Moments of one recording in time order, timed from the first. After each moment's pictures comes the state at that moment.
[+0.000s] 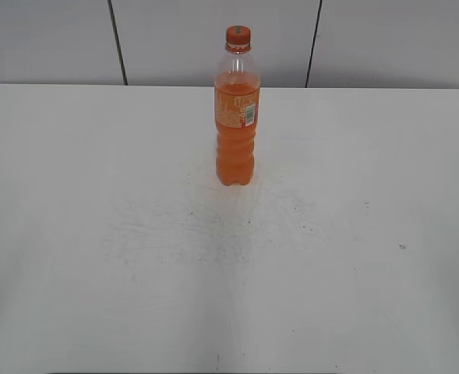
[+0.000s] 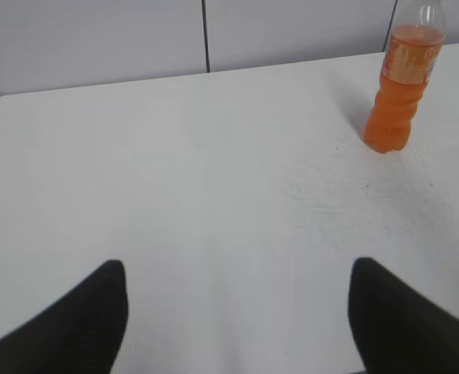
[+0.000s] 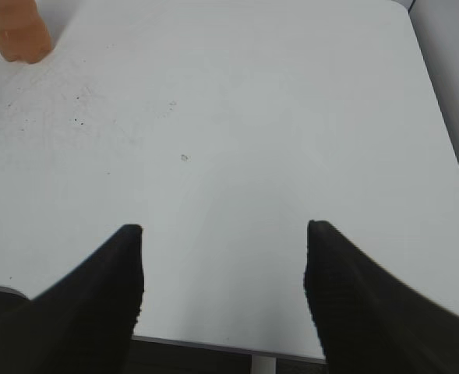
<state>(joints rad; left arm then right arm) -0.09 -0.01 -0.57 -0.05 1.04 0.05 -0.01 -0.01 -0.44 0.08 1.02 -0.26</state>
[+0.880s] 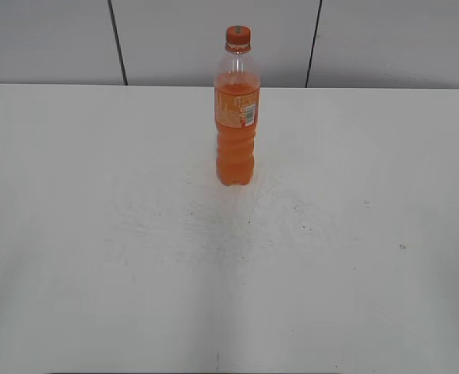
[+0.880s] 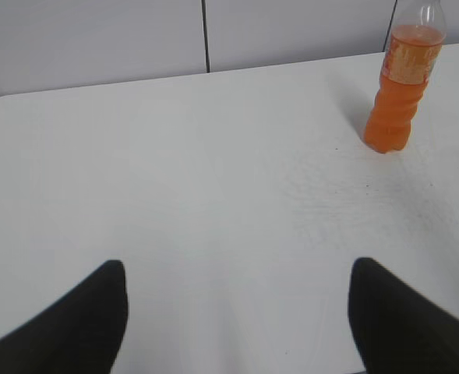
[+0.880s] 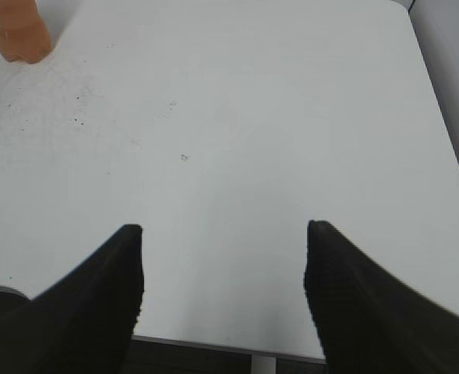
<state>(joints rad) -0.09 -0.01 -0.57 -0.05 1.04 0.05 -0.01 -0.01 -0.44 0.08 1.02 -0.26</state>
